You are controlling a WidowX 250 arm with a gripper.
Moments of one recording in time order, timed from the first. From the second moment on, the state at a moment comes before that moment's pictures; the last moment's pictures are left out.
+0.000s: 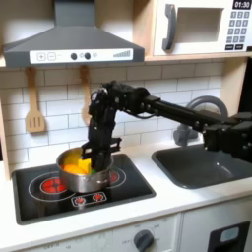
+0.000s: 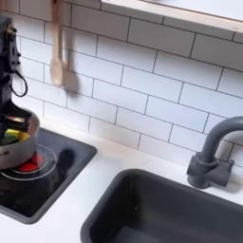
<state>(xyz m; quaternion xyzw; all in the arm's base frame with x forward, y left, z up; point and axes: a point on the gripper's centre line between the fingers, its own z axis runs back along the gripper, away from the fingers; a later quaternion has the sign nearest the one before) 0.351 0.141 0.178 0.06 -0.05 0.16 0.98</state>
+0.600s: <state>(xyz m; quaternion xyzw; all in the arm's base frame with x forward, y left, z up) 0.330 0.116 0.176 0.05 -0.03 0.13 0.99</state>
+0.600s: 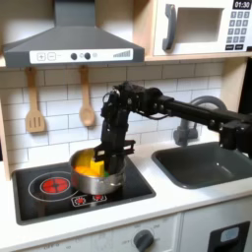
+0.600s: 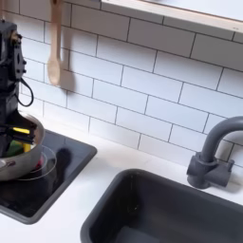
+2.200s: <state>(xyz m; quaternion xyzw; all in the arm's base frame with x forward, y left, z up) 0.322 0.087 0.206 0.02 -0.04 0.11 0.99</state>
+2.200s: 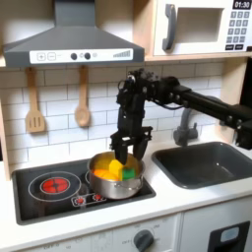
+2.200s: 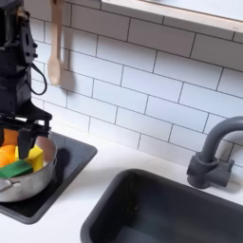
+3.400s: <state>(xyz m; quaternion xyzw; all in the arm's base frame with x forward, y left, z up) 0.343 0.094 0.191 0.02 -0.03 0.14 0.99</state>
